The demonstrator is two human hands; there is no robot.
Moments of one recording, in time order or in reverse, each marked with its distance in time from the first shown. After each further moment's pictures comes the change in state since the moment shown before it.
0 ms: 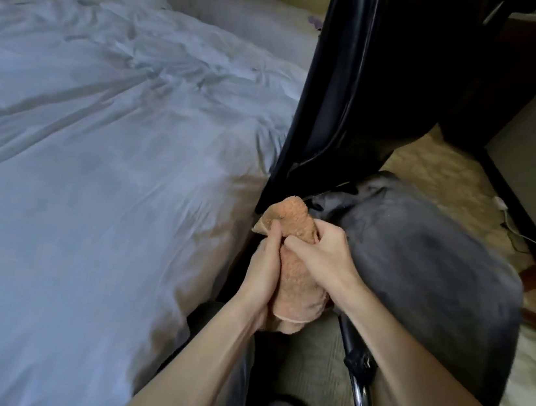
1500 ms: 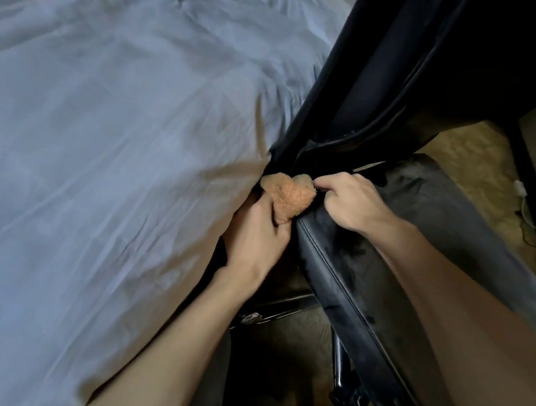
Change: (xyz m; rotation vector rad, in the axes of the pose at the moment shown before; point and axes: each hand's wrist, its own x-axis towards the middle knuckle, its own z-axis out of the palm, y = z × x) left_hand 0.141 -0.003 0.002 1.009 0.296 0.484; right_hand 0.193 0.042 -0.028 -0.973 -0.354 -0.081
